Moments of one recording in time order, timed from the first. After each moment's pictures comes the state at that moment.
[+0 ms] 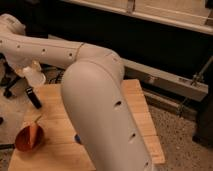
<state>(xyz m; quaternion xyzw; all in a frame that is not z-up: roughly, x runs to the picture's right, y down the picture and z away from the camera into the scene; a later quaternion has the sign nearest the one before) -0.389 -0.089 0.696 0.00 -0.21 -0.83 0.51</state>
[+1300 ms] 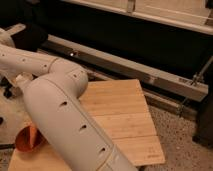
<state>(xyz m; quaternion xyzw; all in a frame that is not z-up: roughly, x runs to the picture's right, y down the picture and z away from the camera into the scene) -0.450 -0.046 0.761 -0.07 -0.26 -0.85 0.45</state>
